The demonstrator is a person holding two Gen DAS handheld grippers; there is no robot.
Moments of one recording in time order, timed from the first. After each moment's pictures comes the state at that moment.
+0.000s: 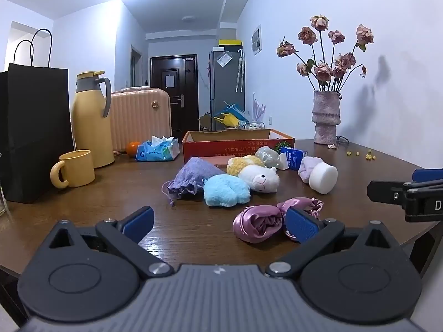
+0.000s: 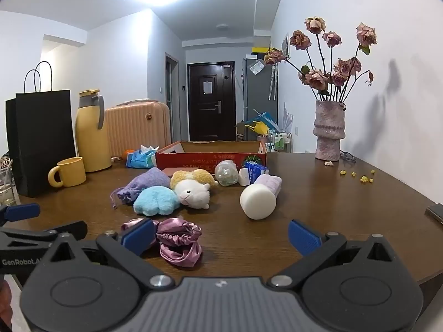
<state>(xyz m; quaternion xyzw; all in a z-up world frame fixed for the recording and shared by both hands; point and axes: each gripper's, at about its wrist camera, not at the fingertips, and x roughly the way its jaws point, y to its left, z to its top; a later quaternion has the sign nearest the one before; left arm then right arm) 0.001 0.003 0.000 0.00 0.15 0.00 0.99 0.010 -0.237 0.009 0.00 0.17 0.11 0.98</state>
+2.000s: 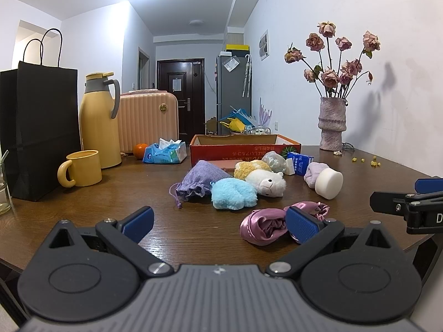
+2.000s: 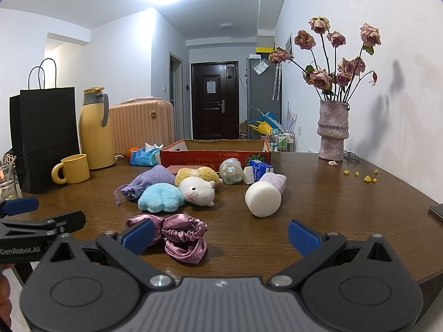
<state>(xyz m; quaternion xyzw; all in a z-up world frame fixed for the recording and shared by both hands) -0.005 0.004 0.002 0.01 0.14 0.01 0.99 0.008 -0.235 0.007 0.00 0.17 0.11 0.98</state>
